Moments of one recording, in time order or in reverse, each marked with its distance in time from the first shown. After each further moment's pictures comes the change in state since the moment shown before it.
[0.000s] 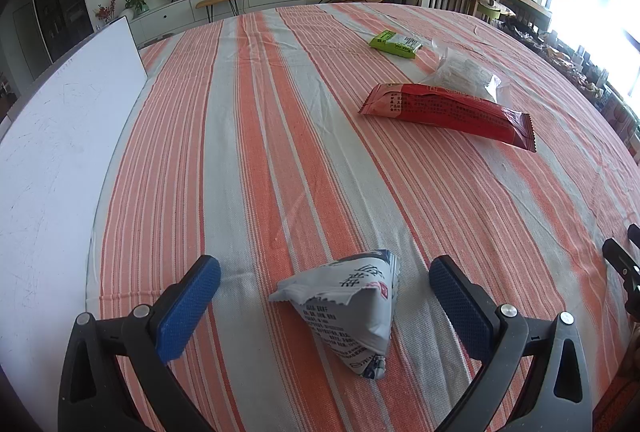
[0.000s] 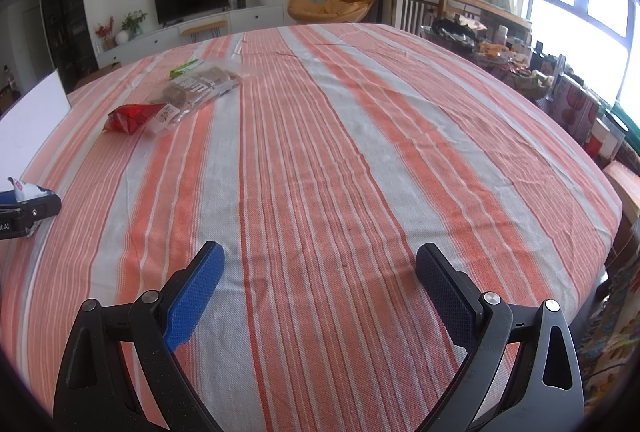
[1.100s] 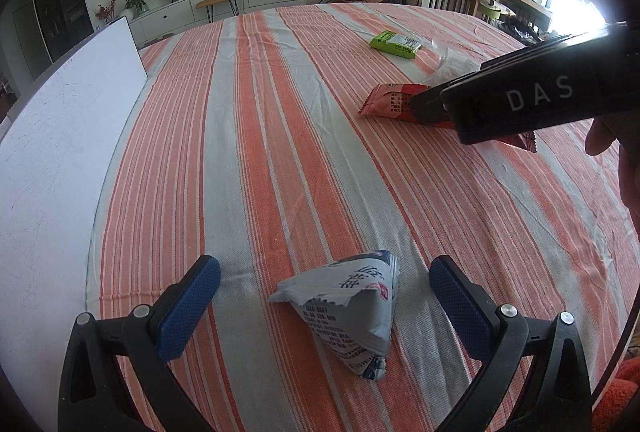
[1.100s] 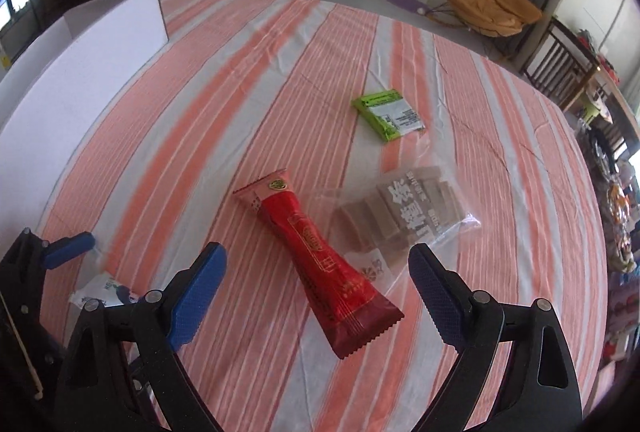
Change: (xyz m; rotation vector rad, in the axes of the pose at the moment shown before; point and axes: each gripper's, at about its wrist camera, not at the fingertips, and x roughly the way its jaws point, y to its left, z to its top) left arm 0.001 0.000 0.000 0.000 0.000 0.000; right arm 0.075 0.202 0.154 -0.508 0.286 0.197
